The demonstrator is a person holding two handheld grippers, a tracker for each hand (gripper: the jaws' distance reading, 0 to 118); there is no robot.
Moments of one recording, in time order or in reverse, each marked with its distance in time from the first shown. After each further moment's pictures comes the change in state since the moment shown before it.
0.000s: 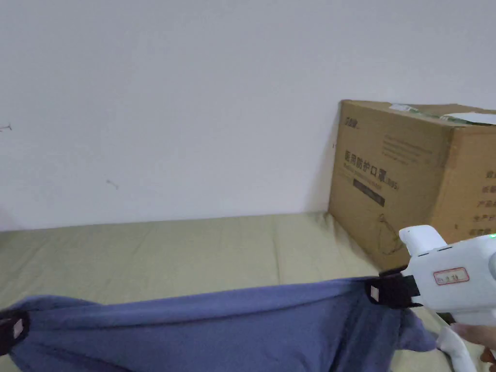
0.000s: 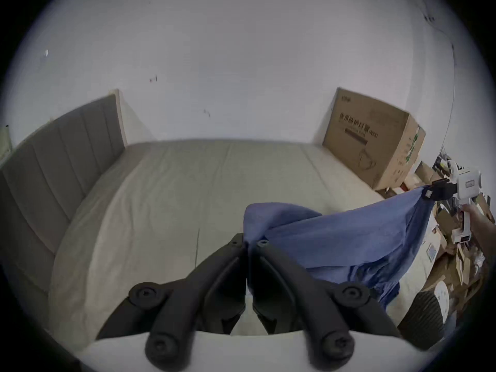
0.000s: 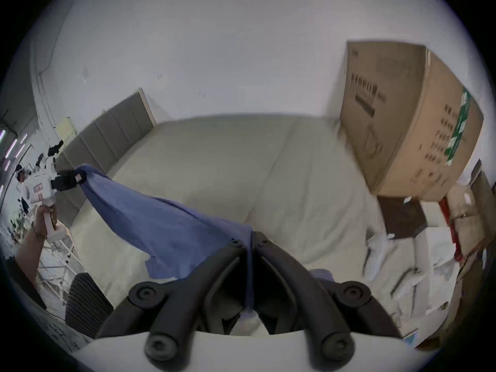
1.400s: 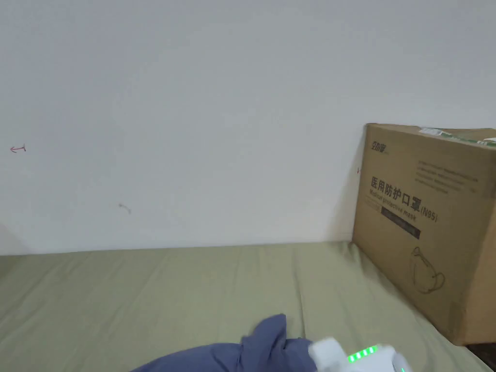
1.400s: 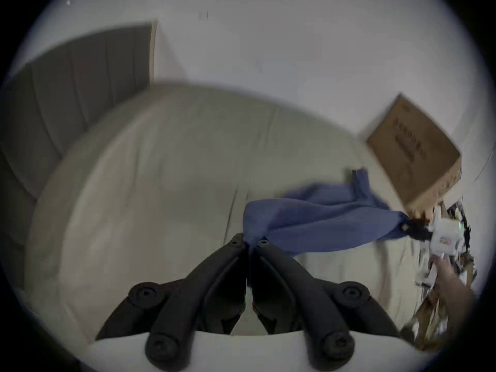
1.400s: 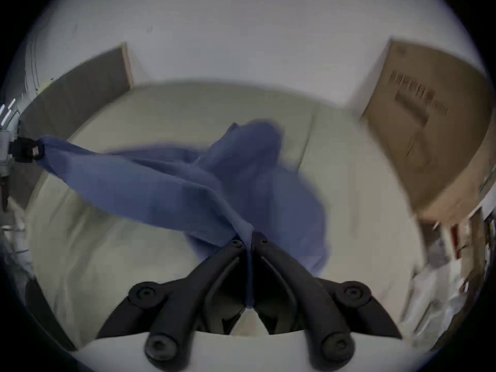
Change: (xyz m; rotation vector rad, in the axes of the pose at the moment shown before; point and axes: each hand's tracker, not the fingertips) left arm -0.102 -0.096 -0.127 -0.414 0.098 0.271; right arm -0.035 -0.082 -0.293 -0.390 0.046 0.009
